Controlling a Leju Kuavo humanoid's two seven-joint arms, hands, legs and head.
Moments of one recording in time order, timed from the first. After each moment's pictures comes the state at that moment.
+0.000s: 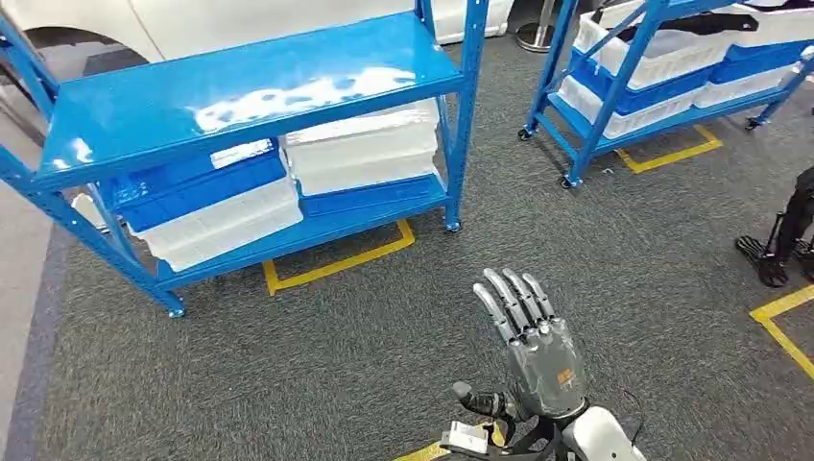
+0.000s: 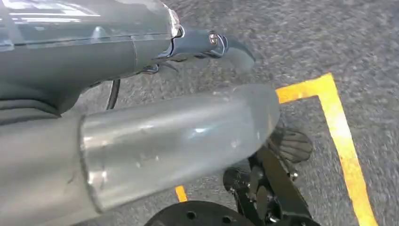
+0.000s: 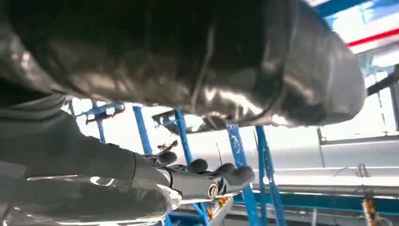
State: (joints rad) left arm 0.00 -0.17 1.51 -0.40 -1.27 -0.20 -0.18; right arm -0.04 -0.25 0.49 -1.76 1.18 -0.59 -0.04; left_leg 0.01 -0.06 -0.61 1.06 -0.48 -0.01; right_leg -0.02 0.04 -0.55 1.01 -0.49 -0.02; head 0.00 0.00
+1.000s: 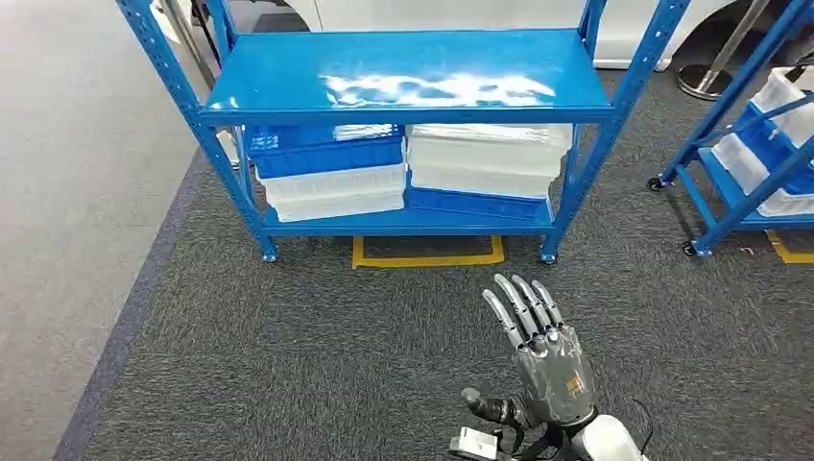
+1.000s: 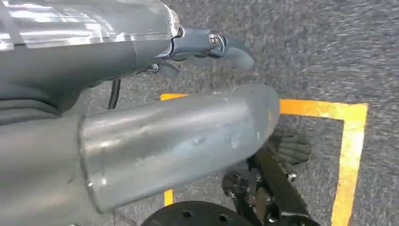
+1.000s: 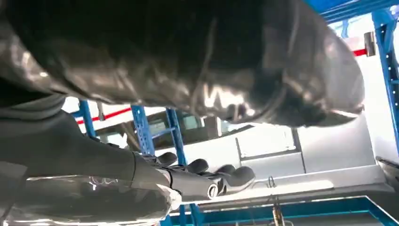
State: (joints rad) left arm 0.00 -0.18 1.51 -0.42 -1.29 -0.20 -0.18; right arm -0.01 -0.28 0.47 -1.78 1.17 -0.59 -0.05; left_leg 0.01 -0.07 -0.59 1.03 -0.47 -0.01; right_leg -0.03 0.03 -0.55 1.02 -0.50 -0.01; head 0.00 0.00
